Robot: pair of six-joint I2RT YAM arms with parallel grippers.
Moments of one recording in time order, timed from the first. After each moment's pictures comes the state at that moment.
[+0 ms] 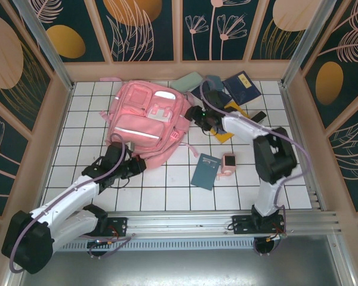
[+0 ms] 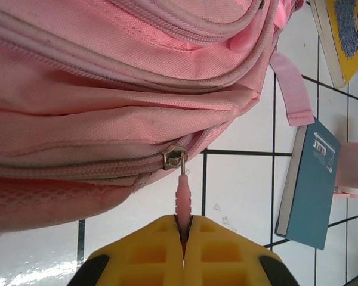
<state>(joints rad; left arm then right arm) -0.50 0.99 0.49 -0.32 0.23 -0.79 0.50 1.79 1.26 -0.29 -0.23 0.93</state>
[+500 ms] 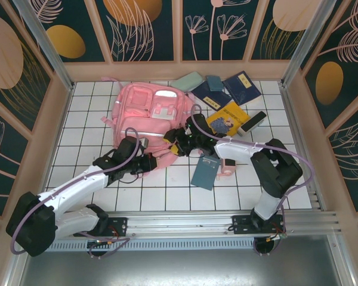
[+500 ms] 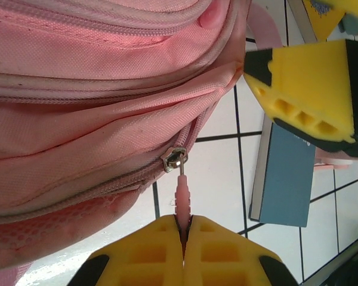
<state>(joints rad) -0.63 1.13 0.61 -0.31 0.23 -0.76 0.72 1.72 0.97 0.14 -0.49 1.45</state>
